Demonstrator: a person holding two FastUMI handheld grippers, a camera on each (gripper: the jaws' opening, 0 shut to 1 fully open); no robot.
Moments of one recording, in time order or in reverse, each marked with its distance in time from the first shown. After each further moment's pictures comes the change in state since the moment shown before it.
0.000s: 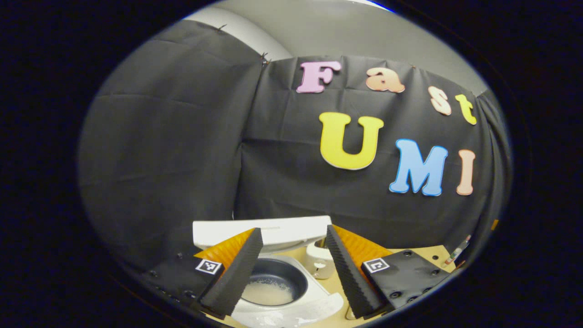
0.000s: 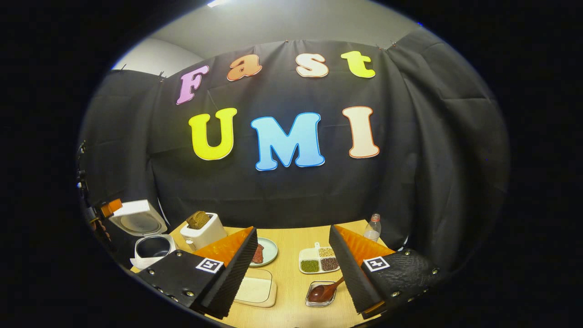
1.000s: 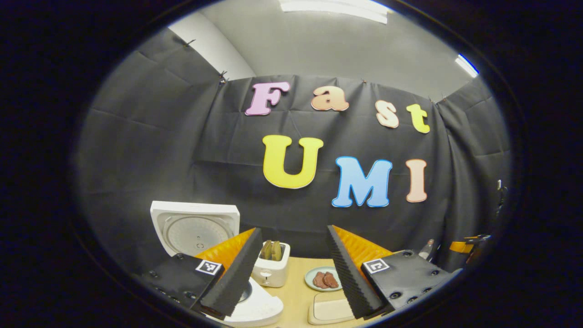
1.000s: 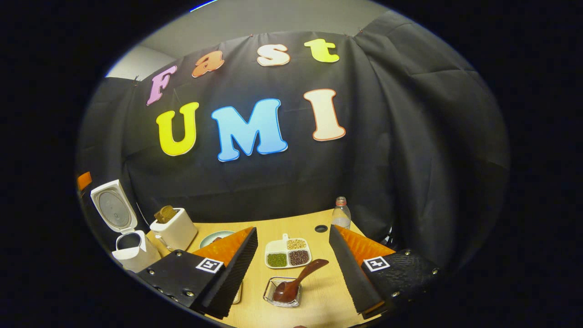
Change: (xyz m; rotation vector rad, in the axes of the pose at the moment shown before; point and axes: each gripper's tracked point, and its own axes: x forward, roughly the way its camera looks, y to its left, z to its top) left arm -0.055 -0.129 0.010 0.022 -0.071 -0.254; right arm 0.033 -0.122 -0.078 0.078 0.045 -0.127
